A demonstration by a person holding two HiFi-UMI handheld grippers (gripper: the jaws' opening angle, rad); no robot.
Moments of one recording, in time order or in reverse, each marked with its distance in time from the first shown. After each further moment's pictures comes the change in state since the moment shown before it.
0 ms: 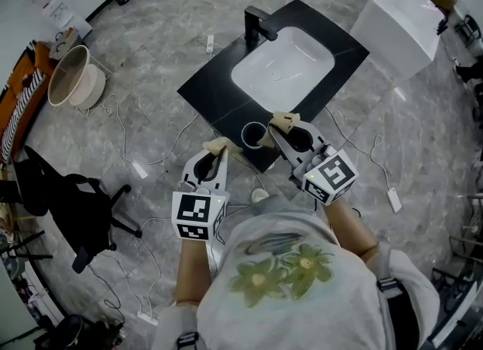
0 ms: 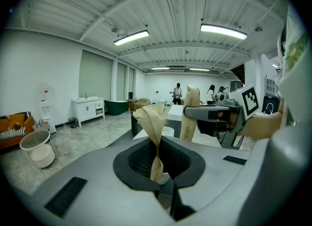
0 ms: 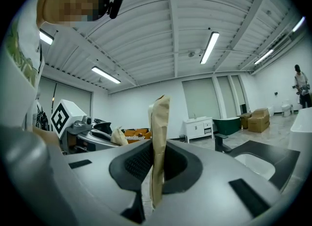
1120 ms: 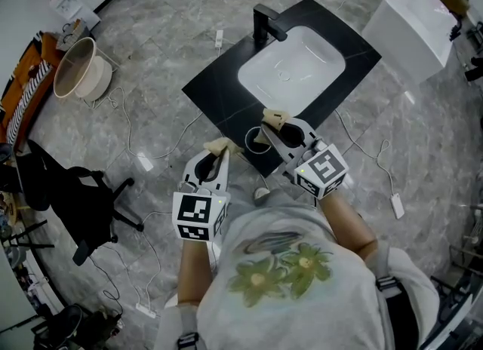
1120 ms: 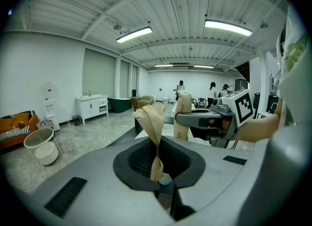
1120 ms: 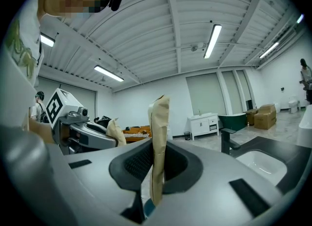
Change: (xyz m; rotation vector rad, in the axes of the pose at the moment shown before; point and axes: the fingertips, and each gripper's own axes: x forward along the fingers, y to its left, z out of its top) left arm 0.027 0.014 -0.001 -0.013 0.032 0.042; right arm 0.044 -0.027 -0.025 0.012 0.030 0.057
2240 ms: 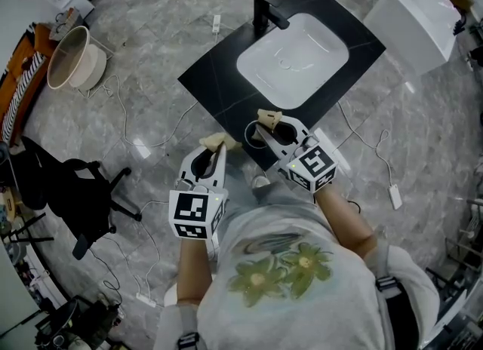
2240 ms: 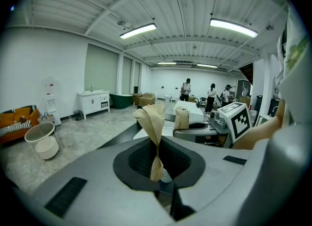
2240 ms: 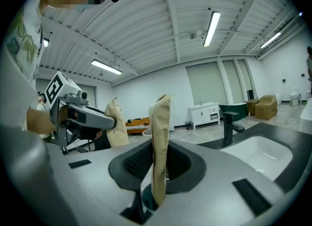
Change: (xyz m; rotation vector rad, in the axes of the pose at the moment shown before) left arm 0.014 0.016 -0.014 -0.030 0.034 0.018; right arm 0.022 -0.009 -0.062 0.041 0.108 0.021
